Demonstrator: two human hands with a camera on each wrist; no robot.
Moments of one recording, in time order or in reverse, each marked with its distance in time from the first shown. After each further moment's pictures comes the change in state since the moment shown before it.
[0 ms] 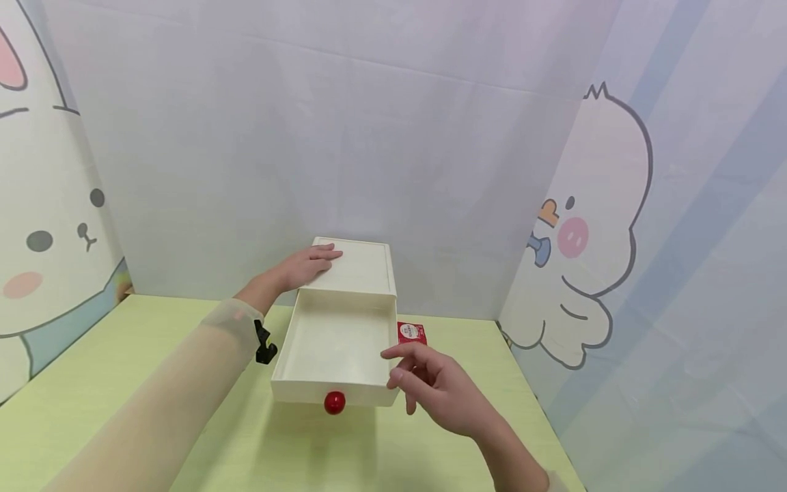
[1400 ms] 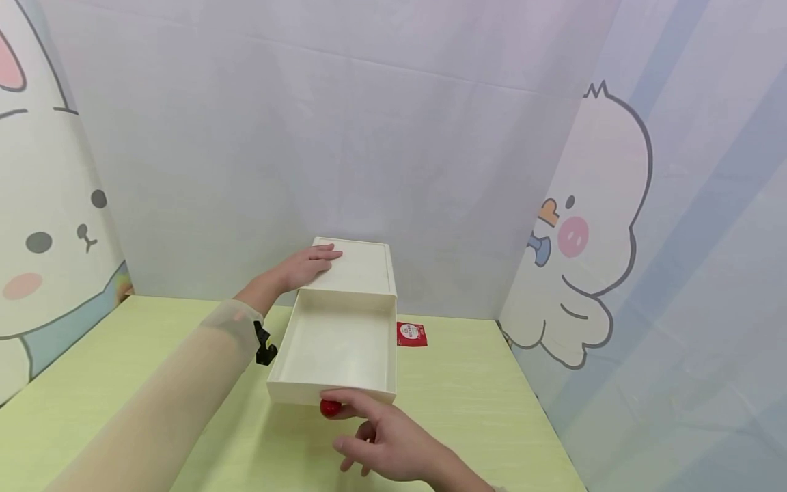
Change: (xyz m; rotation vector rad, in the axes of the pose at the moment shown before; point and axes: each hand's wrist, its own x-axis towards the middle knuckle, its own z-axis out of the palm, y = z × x) left_hand 0.000 -0.002 0.002 -0.005 0.003 -0.001; right_hand 0.002 0.029 0.080 0.168 -0.266 0.201
